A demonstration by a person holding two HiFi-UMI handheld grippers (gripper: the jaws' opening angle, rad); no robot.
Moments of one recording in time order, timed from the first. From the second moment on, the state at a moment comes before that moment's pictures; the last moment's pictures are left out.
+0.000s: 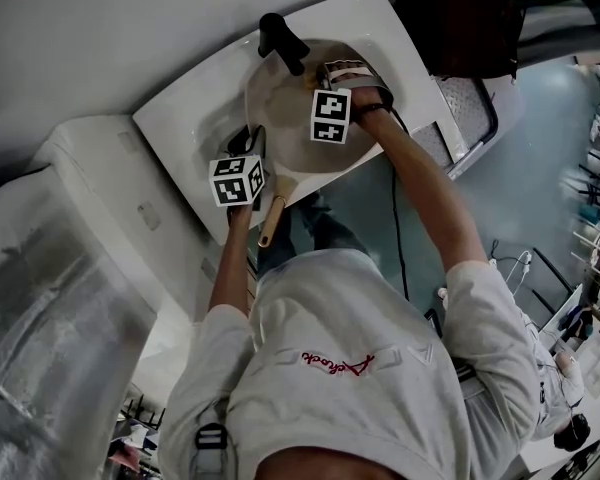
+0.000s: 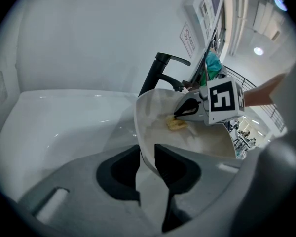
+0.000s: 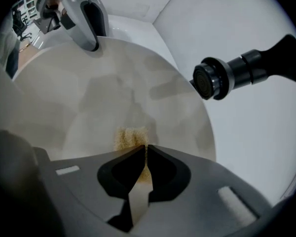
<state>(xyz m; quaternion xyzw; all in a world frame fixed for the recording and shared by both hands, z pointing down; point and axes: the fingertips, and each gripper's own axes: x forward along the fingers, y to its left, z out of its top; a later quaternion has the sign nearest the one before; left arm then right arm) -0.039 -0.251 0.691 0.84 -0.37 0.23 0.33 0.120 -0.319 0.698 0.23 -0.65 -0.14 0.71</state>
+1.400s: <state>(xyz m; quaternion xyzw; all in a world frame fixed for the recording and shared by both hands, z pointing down) -0.039 -0.253 0.693 0.83 -0.38 0.23 0.33 0.076 -0.218 0.723 0.13 -0.67 -0.12 0.72</state>
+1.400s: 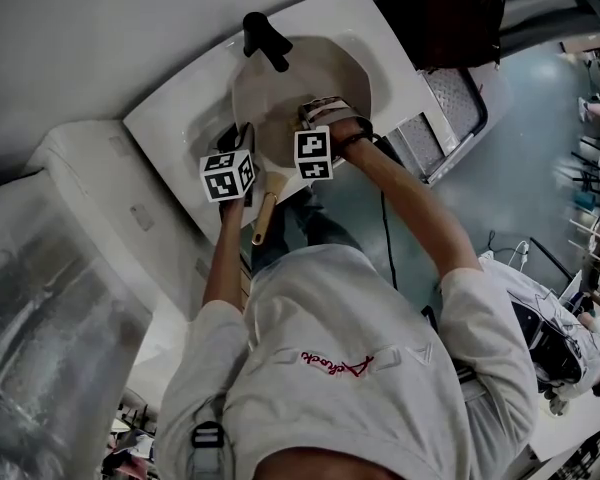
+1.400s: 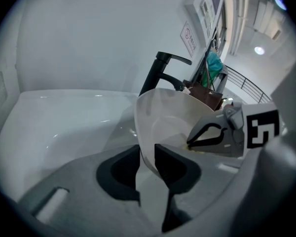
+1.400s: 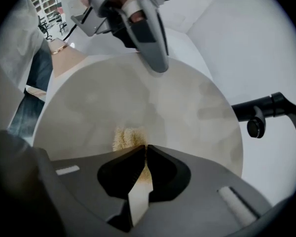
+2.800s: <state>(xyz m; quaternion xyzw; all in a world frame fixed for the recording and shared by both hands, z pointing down) -0.034 -0.255 0.697 0.83 -0.38 0.23 0.34 0.049 -0.288 0.723 0.19 -0.67 -0.19 0.69</state>
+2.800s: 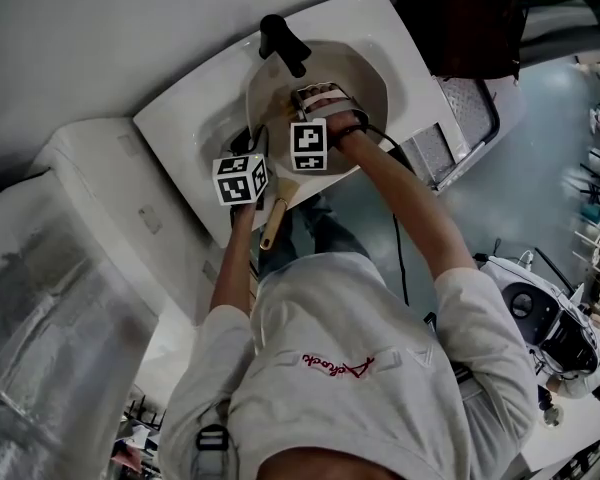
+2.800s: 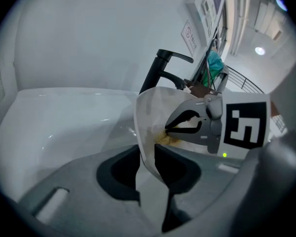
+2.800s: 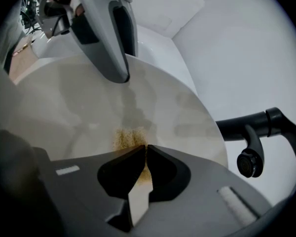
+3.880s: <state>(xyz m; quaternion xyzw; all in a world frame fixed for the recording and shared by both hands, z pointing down) -0.034 -0.256 0.697 0.83 -0.37 0.23 0.34 0.069 -0.297 0.703 0.28 -0.70 -0.11 0.64</state>
